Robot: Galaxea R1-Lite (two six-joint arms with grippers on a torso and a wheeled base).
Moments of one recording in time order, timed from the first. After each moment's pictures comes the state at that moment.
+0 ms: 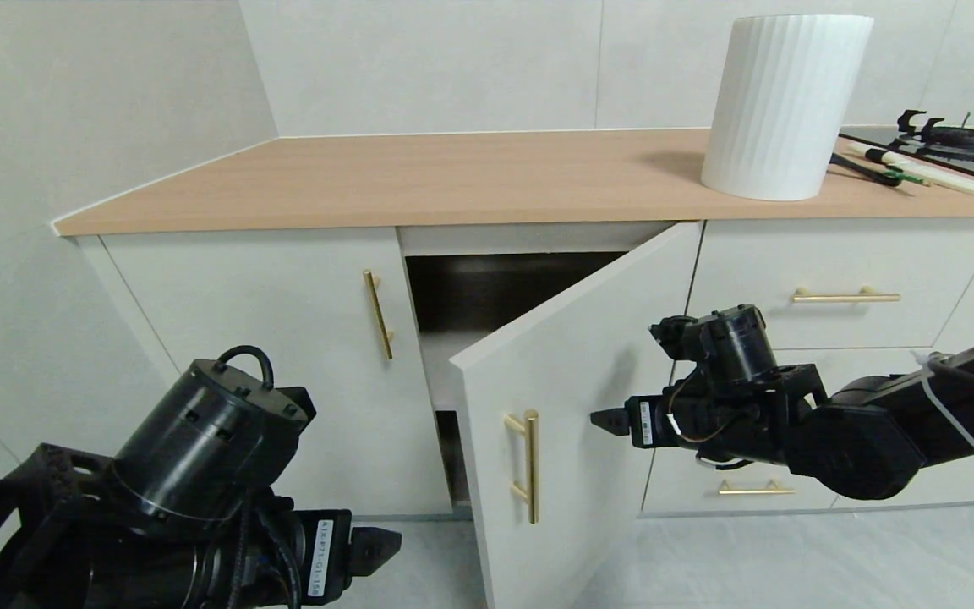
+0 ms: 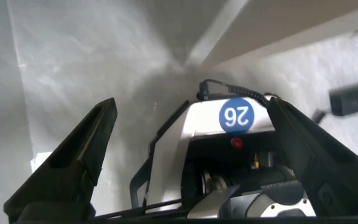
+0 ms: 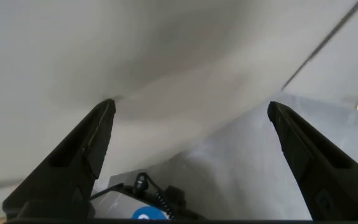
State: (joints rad) left arm -0.69 1.46 -0.78 0.30 0.25 -0.60; right arm 0.55 1.96 -0.97 -0.40 -0.05 0.32
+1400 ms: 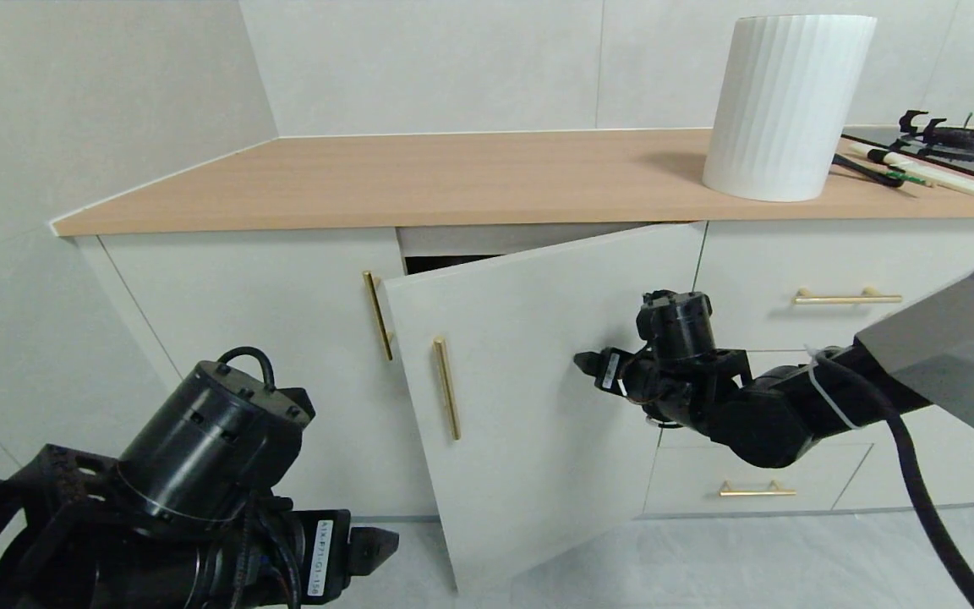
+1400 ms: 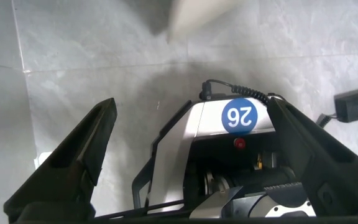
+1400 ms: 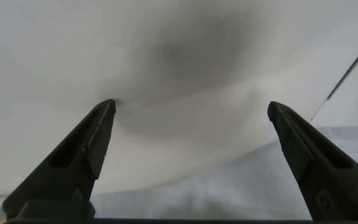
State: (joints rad) left arm -0.69 1.47 -0.78 0.30 0.26 -0.60; right arm 0.55 2.16 -1.20 -0.53 -0.25 0.59
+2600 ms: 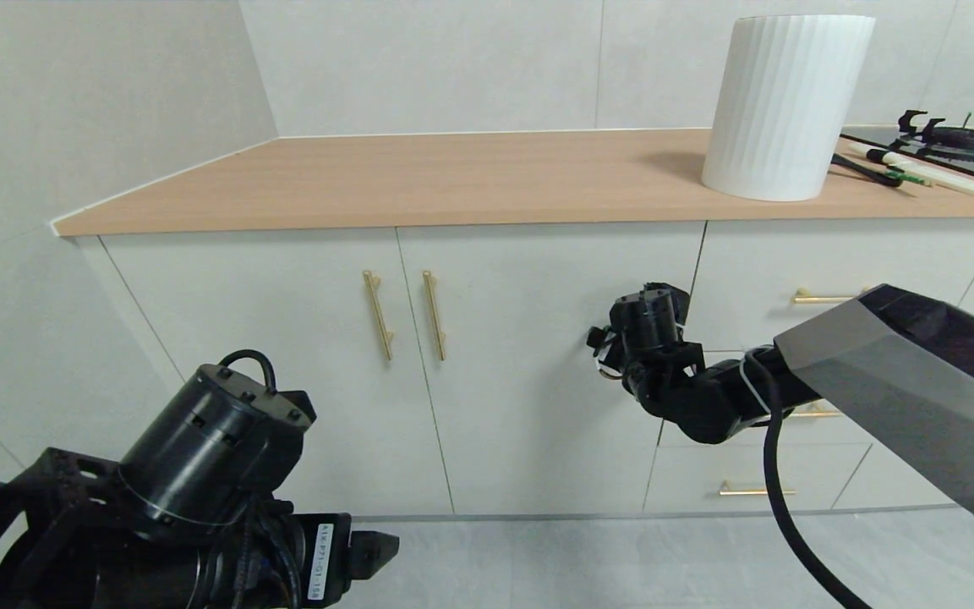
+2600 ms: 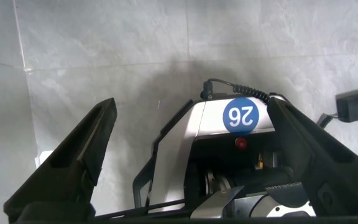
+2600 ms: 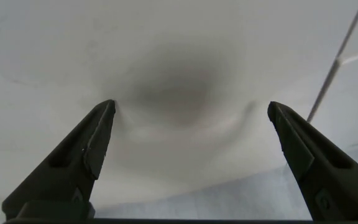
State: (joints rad) left arm -0.69 1.47 -0.78 0.30 0.26 -0.60; right arm 0.51 2.36 -1.45 -0.55 -0.54 0.63
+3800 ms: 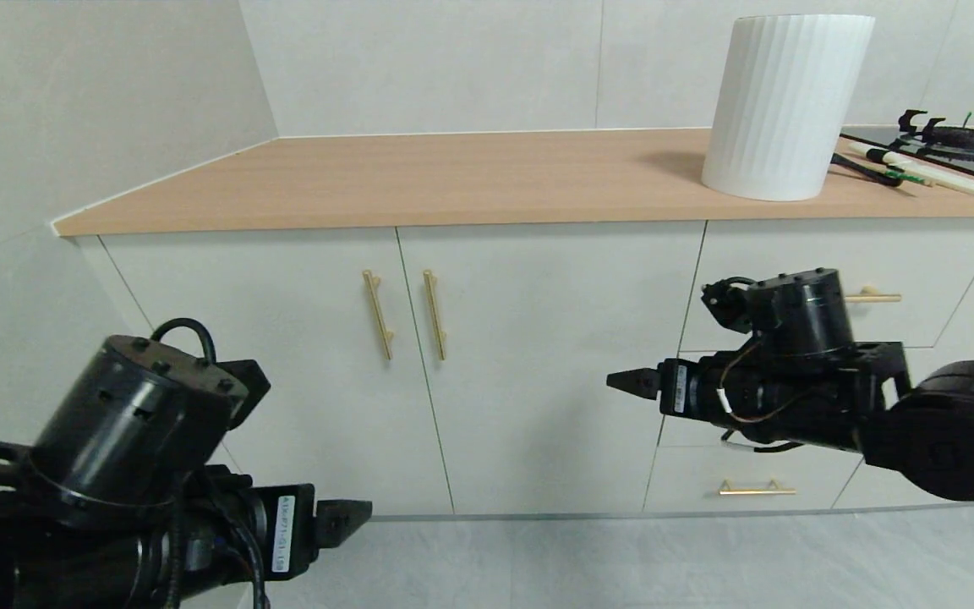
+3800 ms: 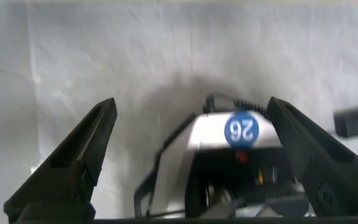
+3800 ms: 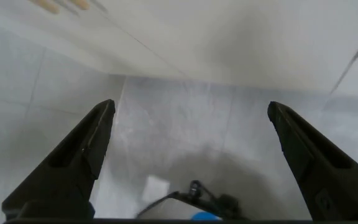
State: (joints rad) left arm -0.65 1.38 -0.79 0.30 0.32 -0.57; right arm 0.52 1.78 -0.90 -0.41 0.04 0.46
